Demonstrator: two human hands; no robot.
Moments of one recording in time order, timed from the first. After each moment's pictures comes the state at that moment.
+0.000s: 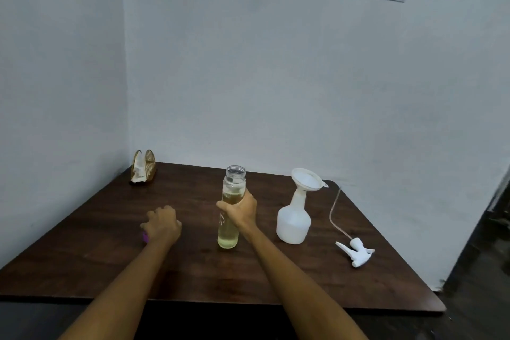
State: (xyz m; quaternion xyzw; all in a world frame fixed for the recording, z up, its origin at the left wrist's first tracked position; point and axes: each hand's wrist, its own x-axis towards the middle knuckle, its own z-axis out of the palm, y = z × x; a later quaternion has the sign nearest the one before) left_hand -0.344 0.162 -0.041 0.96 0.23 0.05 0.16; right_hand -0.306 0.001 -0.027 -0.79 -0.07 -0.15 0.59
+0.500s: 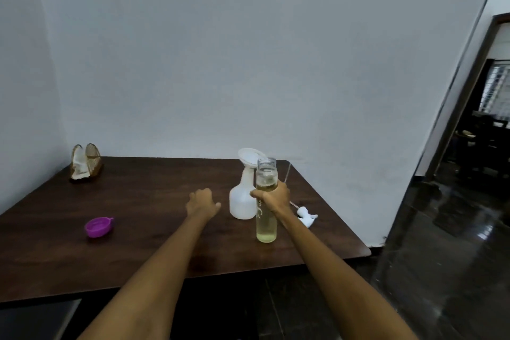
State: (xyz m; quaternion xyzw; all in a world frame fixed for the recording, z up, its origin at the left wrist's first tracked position) left_hand -0.339 -0.010 -0.022 0.97 0.03 0.04 0.24; right_hand -0.351 -0.187 -0.007 -0.81 0.06 -0.19 0.56
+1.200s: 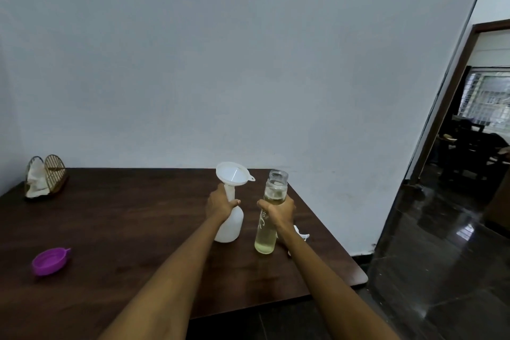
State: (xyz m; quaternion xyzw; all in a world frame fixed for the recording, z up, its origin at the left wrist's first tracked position) left_hand -0.263 -0.091 -0.015 0.91 -0.03 0.08 0.41; right_hand -0.304 -0.233 -0.017 -0.75 0.14 -0.25 0.60
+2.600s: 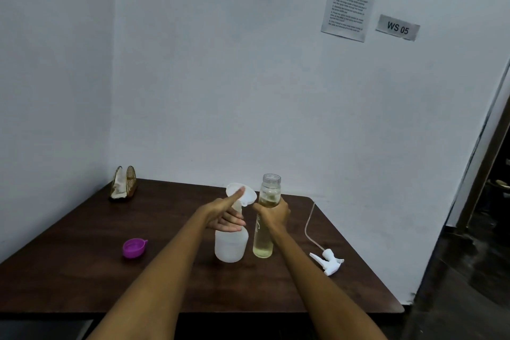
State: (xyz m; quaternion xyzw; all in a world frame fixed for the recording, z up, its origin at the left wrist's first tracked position) left_hand -0.340 0.049 0.044 0.73 0.02 -0.21 0.65; right_hand -0.338 -0.106 0.022 -0.76 0.04 -0.25 0.60
